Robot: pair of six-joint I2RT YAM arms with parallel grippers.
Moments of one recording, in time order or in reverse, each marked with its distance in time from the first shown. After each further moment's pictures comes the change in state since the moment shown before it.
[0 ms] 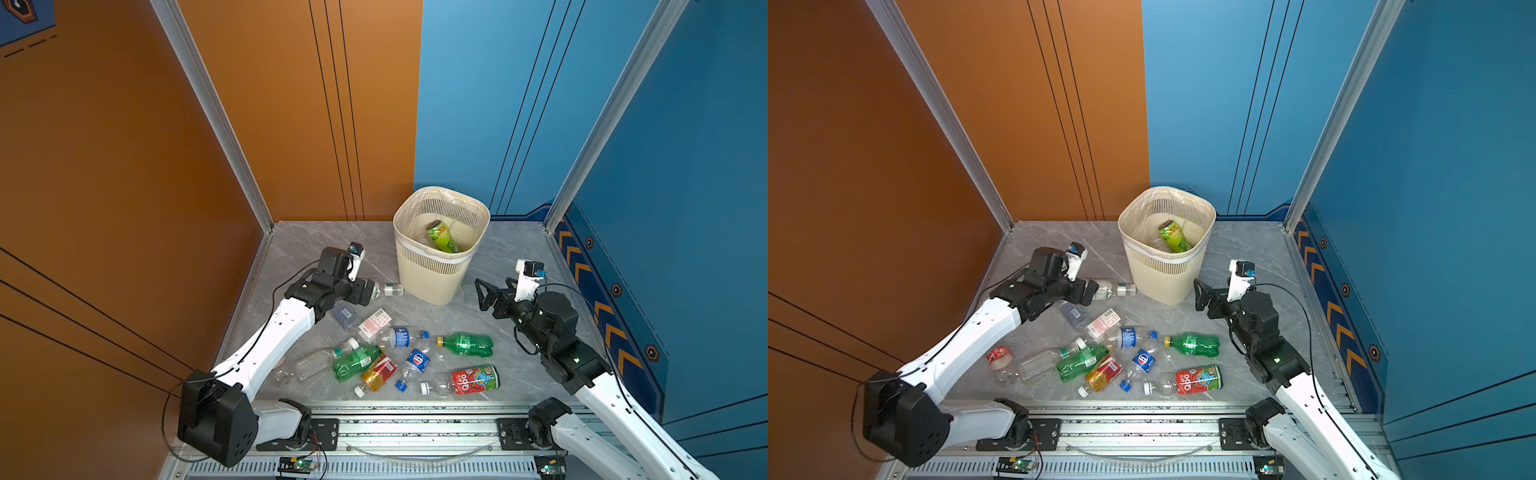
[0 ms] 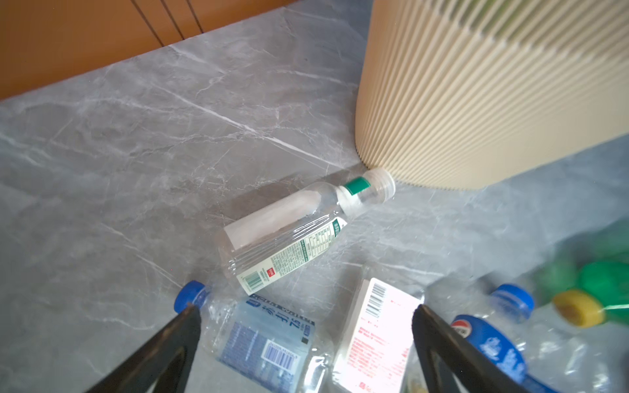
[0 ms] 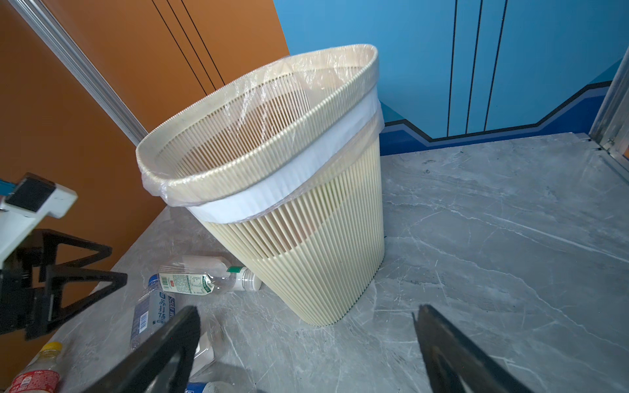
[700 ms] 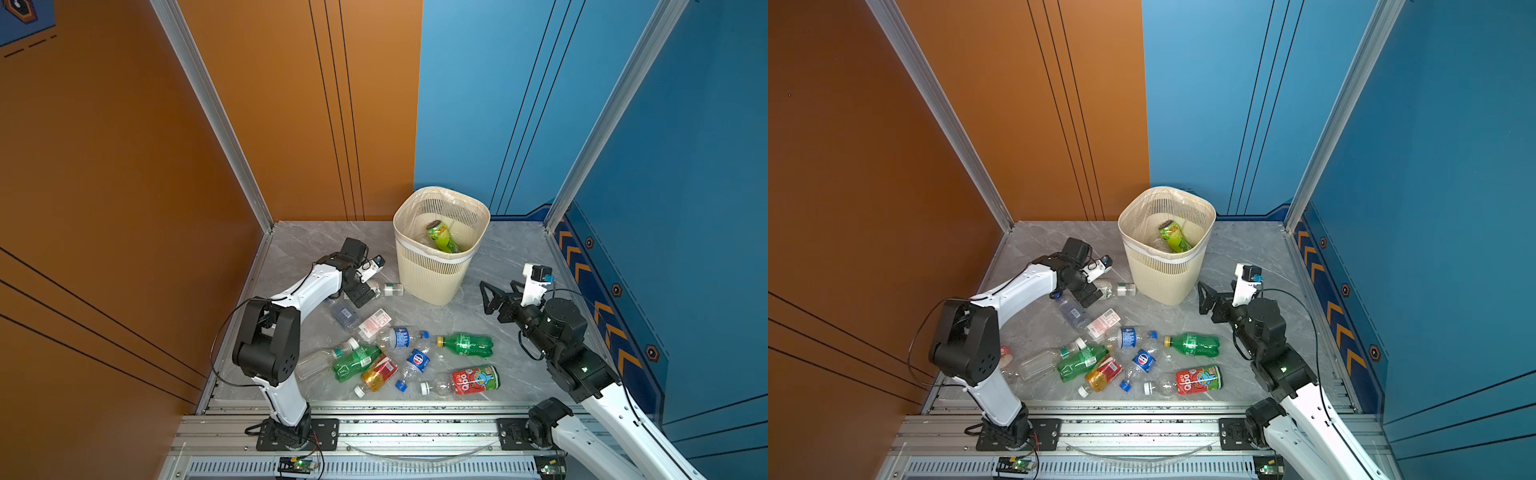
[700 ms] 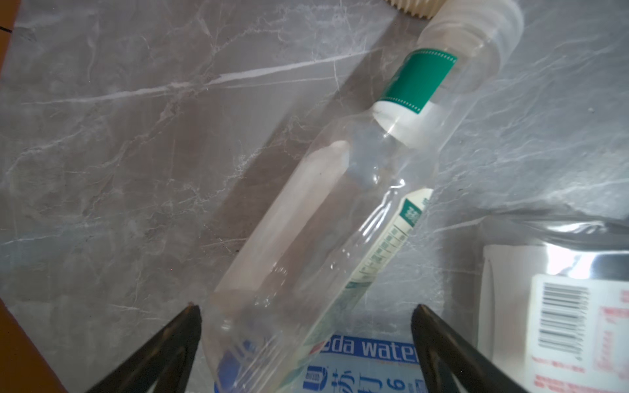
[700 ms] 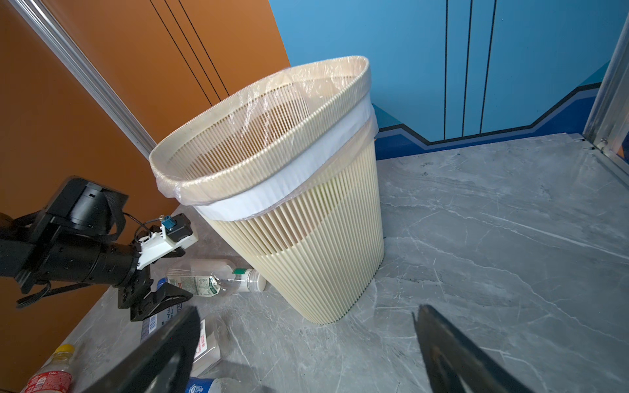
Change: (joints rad) left arm 0.059 0.439 0.224 -0.103 -0.030 0.457; right arm -0.006 -0.074 -0.014 -0.035 0.000 0.015
